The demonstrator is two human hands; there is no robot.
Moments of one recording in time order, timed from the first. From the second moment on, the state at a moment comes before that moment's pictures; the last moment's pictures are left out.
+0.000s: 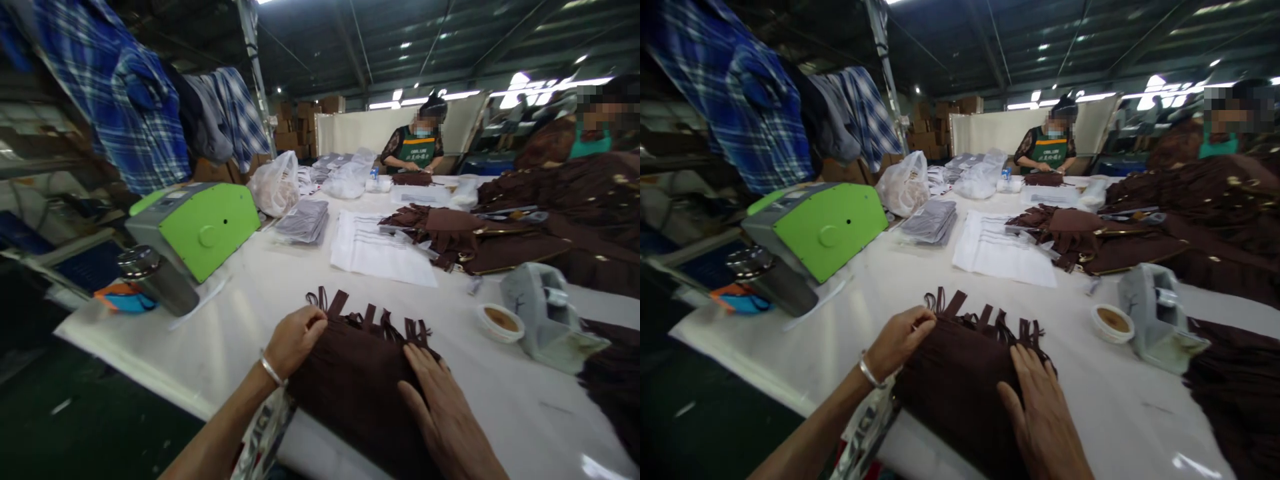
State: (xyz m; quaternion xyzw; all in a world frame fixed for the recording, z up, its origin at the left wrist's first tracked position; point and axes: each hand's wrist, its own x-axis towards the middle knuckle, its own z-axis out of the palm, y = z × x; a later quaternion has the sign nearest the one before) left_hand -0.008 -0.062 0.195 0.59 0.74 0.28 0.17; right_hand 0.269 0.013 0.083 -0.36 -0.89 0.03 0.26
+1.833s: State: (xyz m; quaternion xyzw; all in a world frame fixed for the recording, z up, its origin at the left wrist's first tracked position) left_hand -0.063 0.047 0.134 0.26 0.28 0.31 0.87; right_hand 0.224 0.121 0.145 -0.29 -0.44 0.85 -0.02
